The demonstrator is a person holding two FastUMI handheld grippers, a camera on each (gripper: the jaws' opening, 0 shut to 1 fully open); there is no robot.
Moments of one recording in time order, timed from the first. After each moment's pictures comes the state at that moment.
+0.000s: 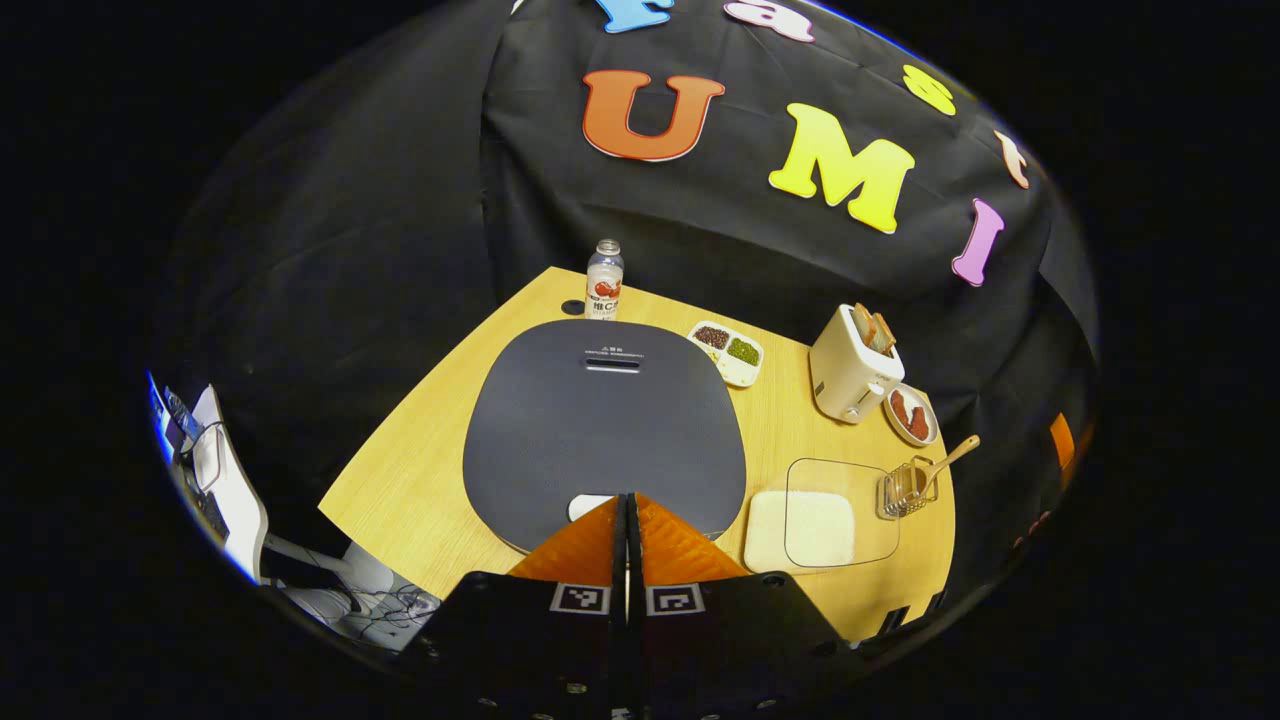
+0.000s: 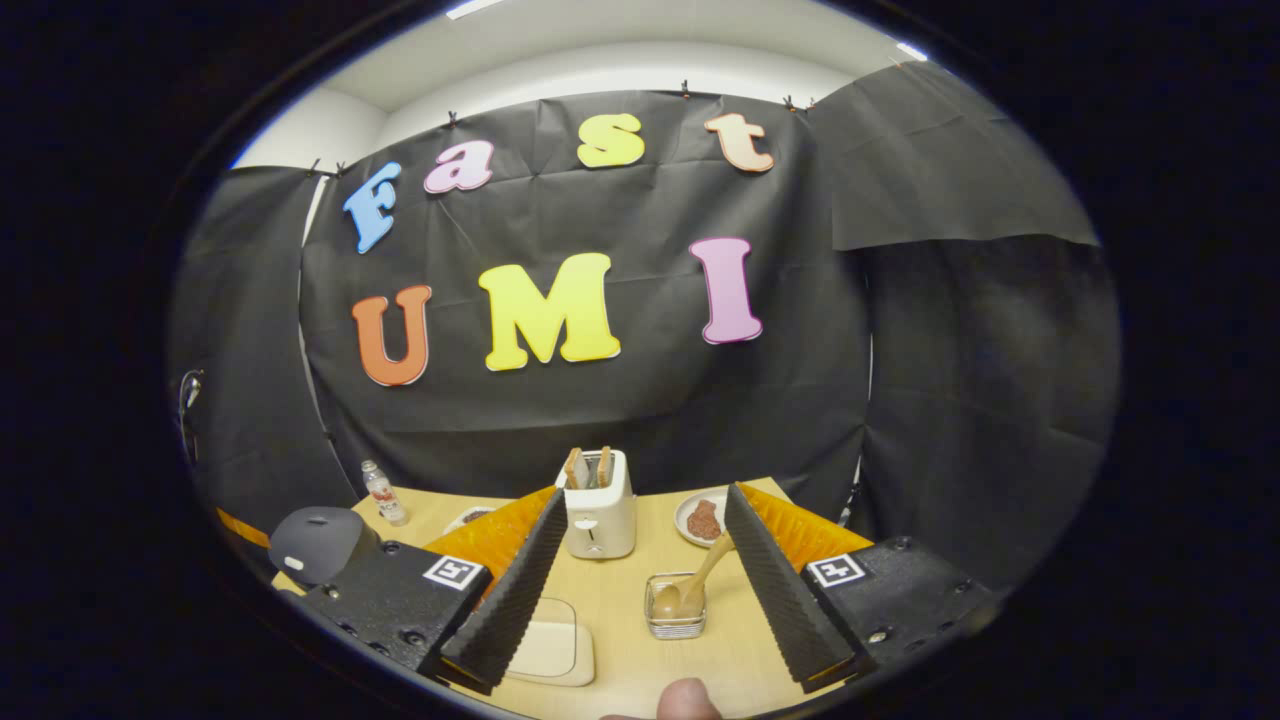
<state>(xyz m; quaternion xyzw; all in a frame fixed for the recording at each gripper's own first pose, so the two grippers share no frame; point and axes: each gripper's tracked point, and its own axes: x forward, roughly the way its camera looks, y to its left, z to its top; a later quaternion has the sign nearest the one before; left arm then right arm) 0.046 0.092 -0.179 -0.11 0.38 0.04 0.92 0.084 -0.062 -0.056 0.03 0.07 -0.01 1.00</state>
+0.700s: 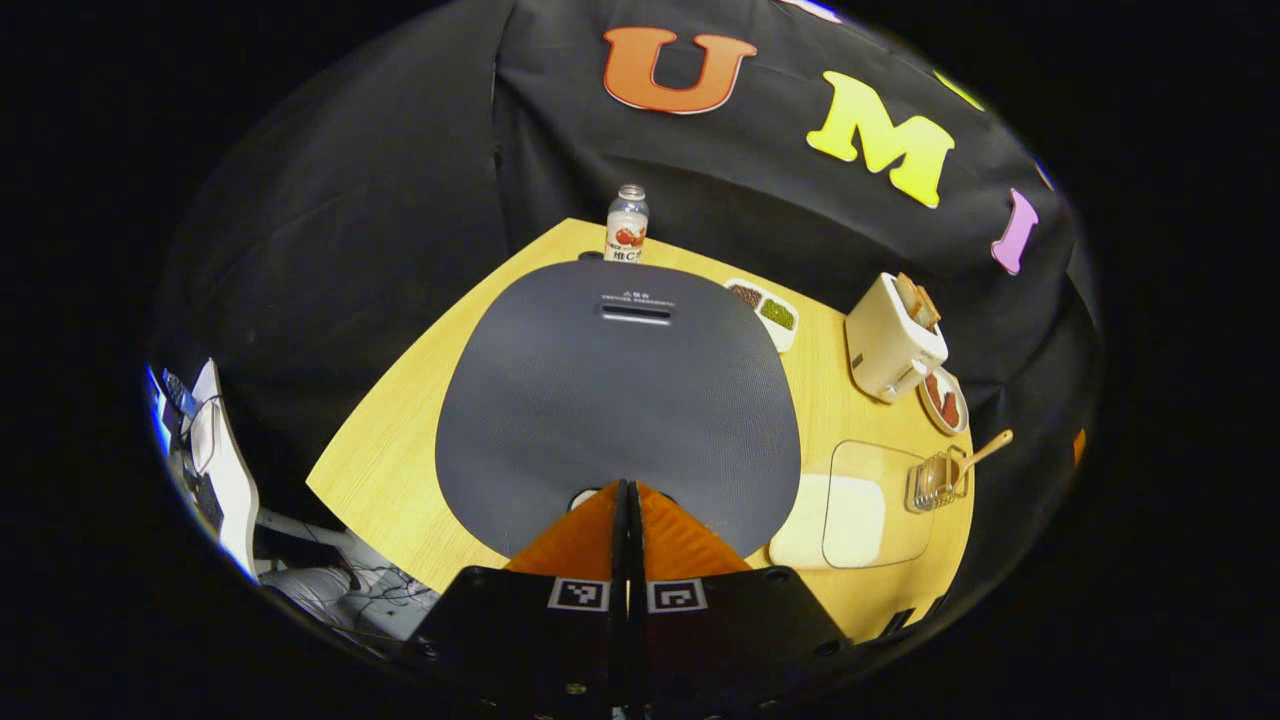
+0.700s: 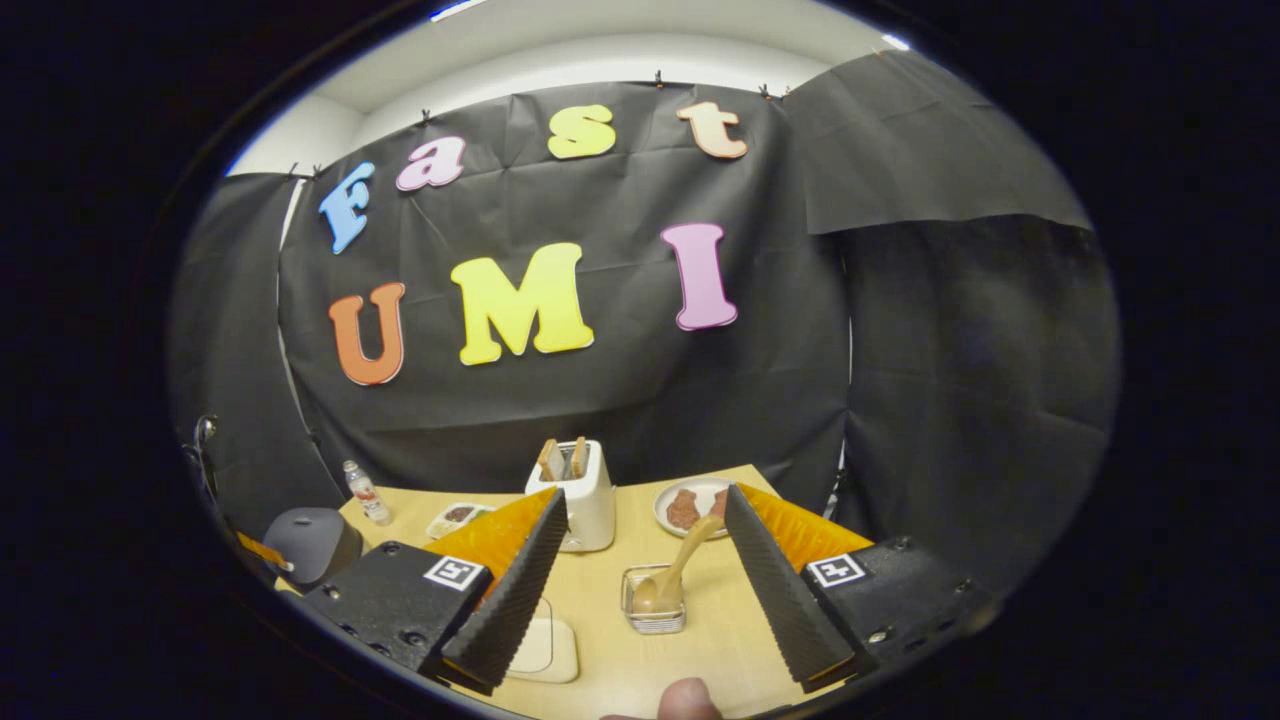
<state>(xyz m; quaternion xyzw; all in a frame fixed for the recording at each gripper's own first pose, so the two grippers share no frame) 0.051 0.095 -0.223 -0.12 0.42 0.06 0.90 0.086 -0.081 -0.068 0.04 0.09 -0.03 0.99</state>
